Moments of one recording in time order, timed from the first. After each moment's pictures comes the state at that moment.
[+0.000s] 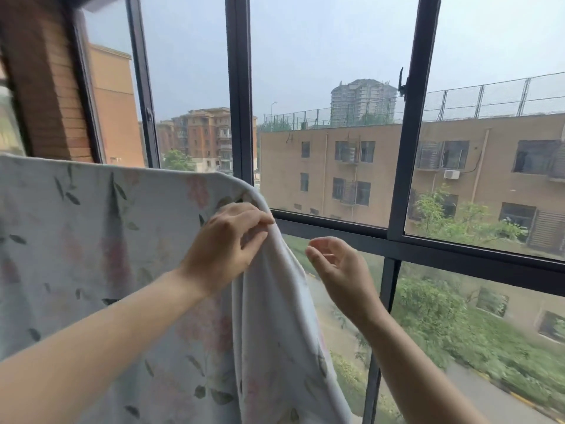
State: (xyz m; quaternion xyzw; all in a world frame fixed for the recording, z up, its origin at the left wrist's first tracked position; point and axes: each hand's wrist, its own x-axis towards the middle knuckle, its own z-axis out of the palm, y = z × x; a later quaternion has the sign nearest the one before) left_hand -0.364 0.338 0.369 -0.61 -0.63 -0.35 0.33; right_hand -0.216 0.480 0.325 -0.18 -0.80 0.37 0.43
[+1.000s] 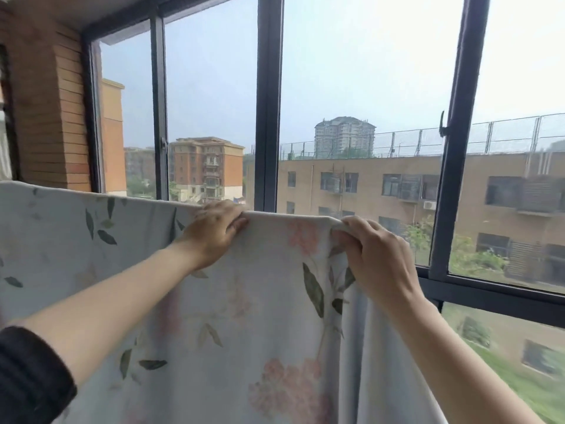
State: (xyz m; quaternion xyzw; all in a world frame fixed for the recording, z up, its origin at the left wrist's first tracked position) left_hand -0.597 0.290 0.418 -0.55 -0.73 -0.28 0.28; right_hand -0.357 0.432 0.400 -0.21 -0.83 -0.06 0.51
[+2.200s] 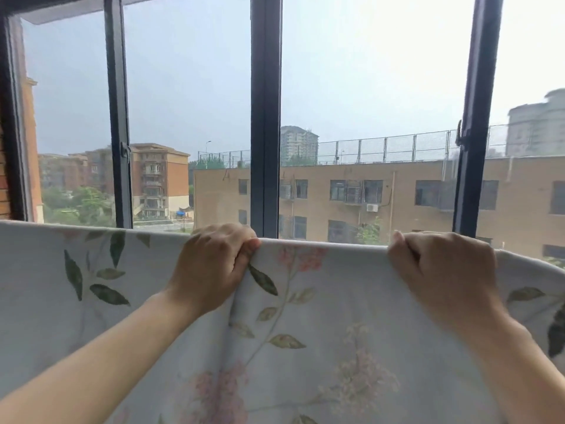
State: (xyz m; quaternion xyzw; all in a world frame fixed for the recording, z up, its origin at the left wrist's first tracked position) left_hand -0.771 0.275 0.415 -0.62 -0.60 -0.34 0.38; right_hand -0.499 0.385 0.423 -0.40 -0.72 -0.29 0.48
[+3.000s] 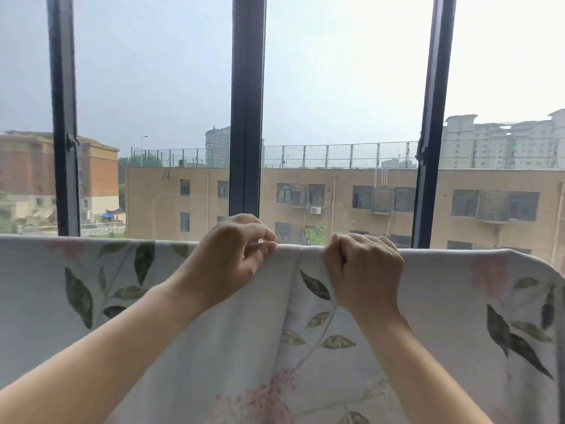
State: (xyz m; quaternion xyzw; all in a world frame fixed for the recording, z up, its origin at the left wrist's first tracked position) left_hand -0.835 0.246 0.438 -0.74 -0.49 -0.41 0.21; right_hand -0.648 0.342 0.404 -0.32 -0.65 -0.31 0.61
